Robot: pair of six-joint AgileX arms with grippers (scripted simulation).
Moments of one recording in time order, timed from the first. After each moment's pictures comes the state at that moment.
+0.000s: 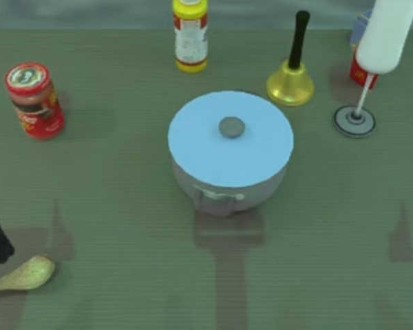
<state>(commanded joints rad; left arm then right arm) 0.00 0.00 0.00 0.00 0.00 0.00 0.00 0.00 0.00 0.00 0.00 0.00</state>
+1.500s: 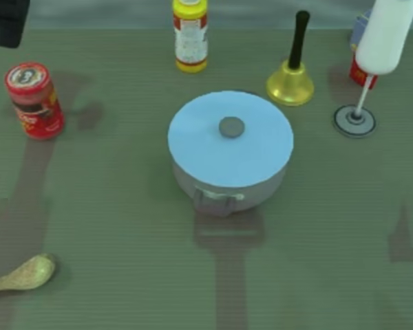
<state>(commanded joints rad) -0.03 1.69 1.69 -1.03 0.04 0.20 0.00 0.00 0.00 0.00 0.00 0.00</state>
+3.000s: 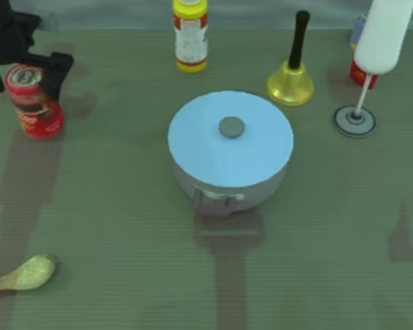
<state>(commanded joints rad) -0.01 2.53 2.37 -1.33 0.03 0.29 0.00 0.00 0.00 0.00 0.00 0.00</state>
